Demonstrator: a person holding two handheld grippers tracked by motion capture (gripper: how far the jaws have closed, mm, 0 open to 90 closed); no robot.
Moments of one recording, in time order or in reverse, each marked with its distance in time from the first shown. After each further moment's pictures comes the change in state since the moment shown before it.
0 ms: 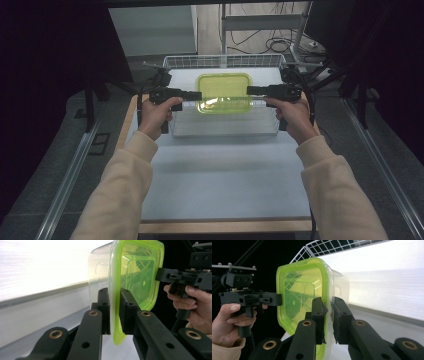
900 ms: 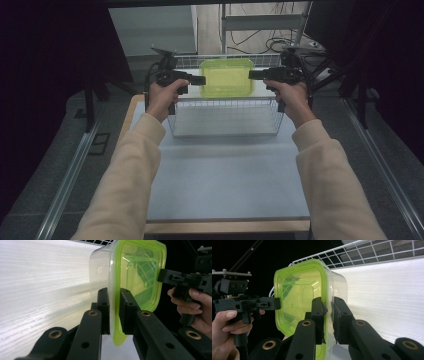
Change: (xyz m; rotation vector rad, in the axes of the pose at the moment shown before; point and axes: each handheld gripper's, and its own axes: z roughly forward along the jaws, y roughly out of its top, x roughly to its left) left arm 0.016 0.046 0.023 -0.003 0.025 -0.032; right arm -0.020 0.042 0.015 -0.017 -0.052 0.050
